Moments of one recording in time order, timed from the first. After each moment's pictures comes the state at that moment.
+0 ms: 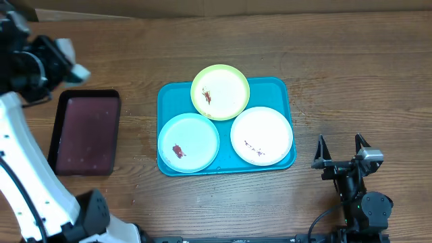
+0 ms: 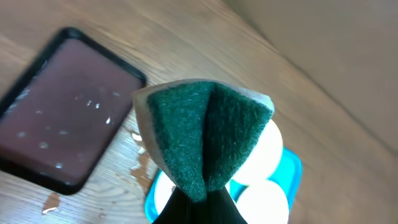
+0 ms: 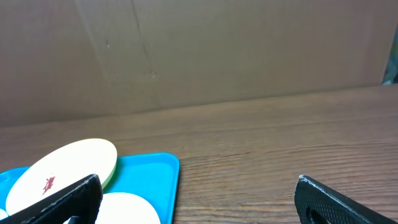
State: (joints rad) left arm 0.35 1.74 2.42 -1.69 0.30 -0.36; right arm -0.03 0.01 0.02 -0.03 -0.11 0.15
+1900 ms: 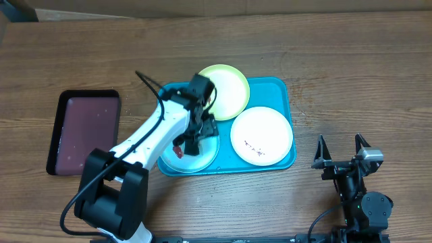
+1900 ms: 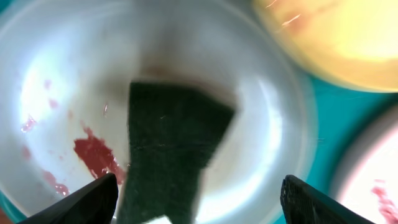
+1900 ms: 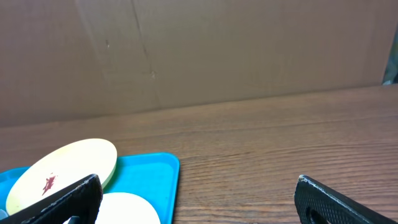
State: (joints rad) left arm -0.43 1.79 1.28 -0.95 0.00 -0.68; right arm -0.03 0.01 0.02 -0.03 -0.11 0.15
